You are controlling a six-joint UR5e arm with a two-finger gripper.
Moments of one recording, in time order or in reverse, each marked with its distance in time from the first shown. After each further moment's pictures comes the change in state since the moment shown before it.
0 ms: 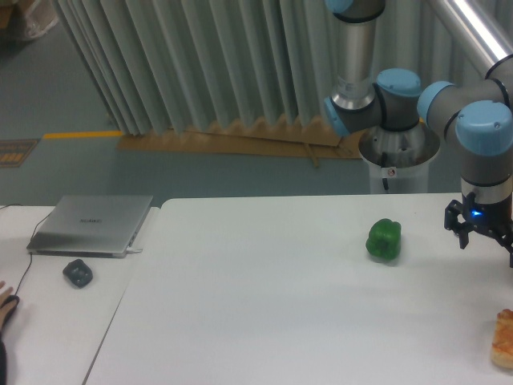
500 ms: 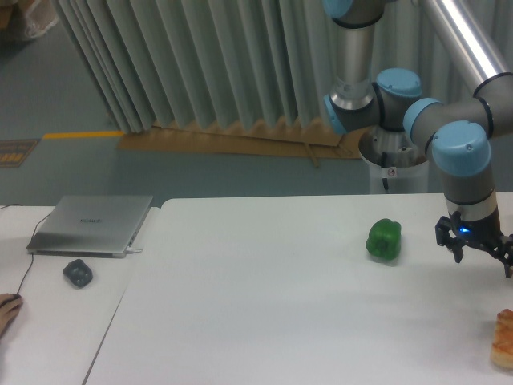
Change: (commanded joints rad) arm 0.001 -0.008 0.006 0.023 0.004 -0.025
